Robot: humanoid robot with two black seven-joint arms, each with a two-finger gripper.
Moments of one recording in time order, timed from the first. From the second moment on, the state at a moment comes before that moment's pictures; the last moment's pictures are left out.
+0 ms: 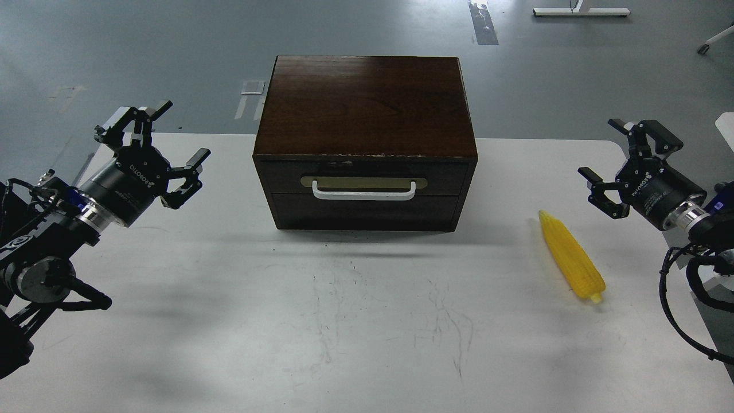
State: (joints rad) left arm -0.41 0.64 -0.87 -1.11 0.26 -0.49 -0.38; right arm 0.78 -0.75 0.11 0.84 0.13 0.49 0.49
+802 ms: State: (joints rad) left arm -0.71 0.76 -0.90 -1.13 0.57 -0.49 -0.43; right arm 0.78 -0.78 0.14 0.84 0.13 0.49 0.49
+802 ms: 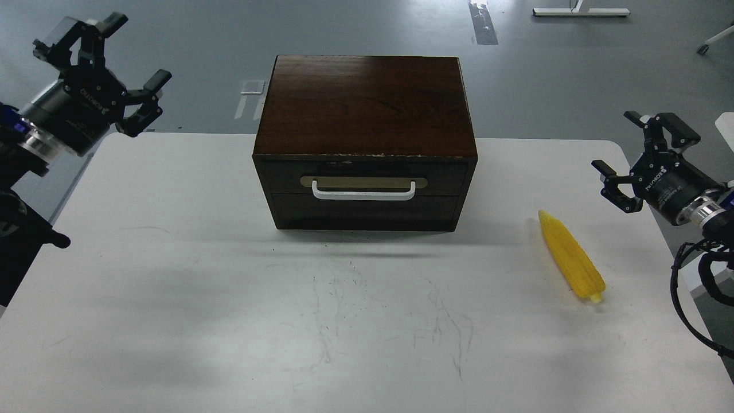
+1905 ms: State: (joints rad) left arm -1.50 0.33 -0.04 -1.28 2.05 -0.49 -0.49; right arm 0.77 -0.81 0.14 0.84 0.13 0.49 0.49
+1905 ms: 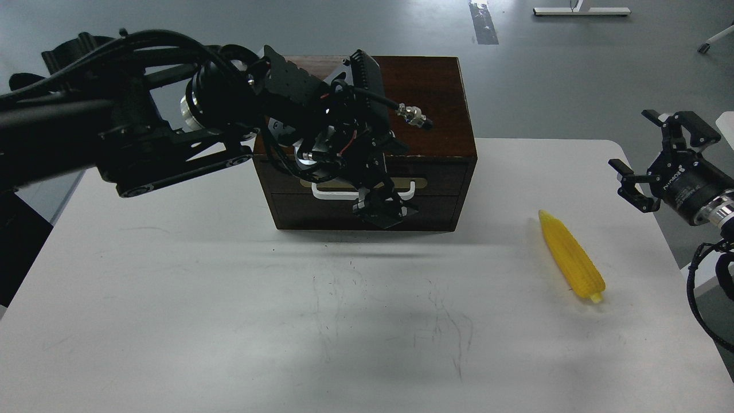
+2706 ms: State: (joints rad) left arm -1.49 0.27 0.08 -1.19 2.11 -0.49 -0.49; right arm 0.77 -0.81 0.14 0.83 0.13 0.49 0.49
